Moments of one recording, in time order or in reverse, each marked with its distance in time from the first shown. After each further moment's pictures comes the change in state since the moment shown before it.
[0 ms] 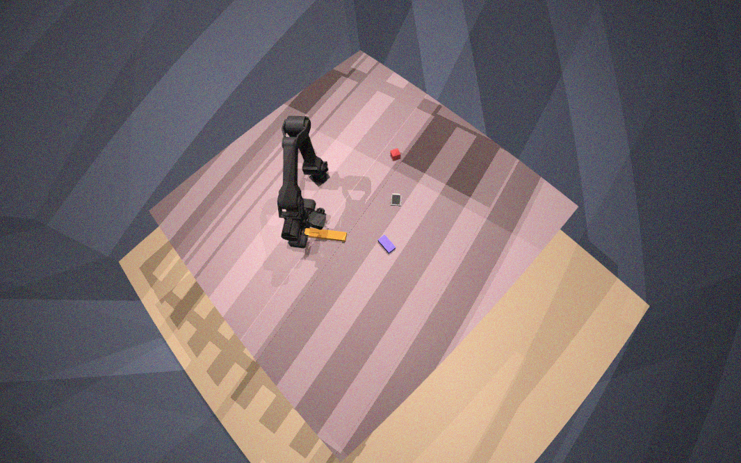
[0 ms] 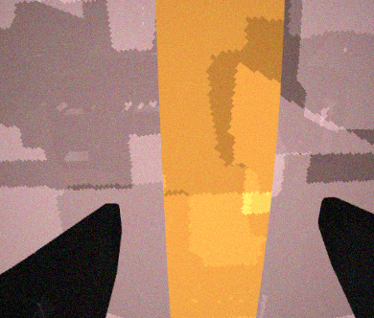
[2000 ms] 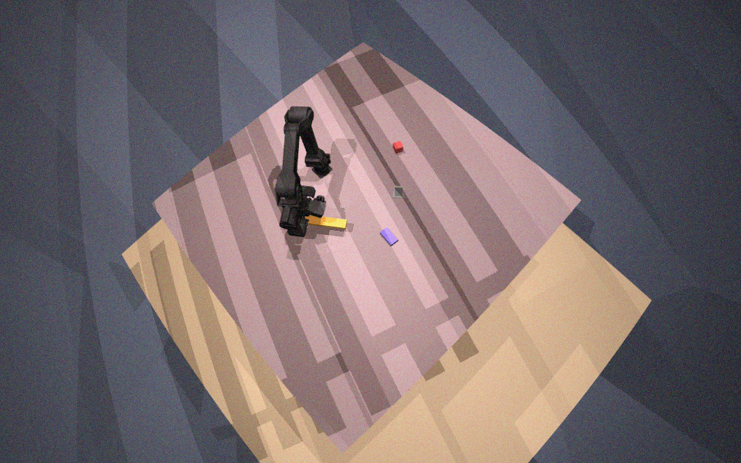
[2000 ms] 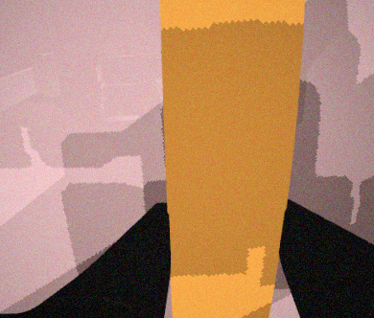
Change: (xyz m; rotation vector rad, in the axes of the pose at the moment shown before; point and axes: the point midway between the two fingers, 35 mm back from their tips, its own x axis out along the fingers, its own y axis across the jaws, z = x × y) arm -0.044 -0.002 0.000 0.000 0.001 0.020
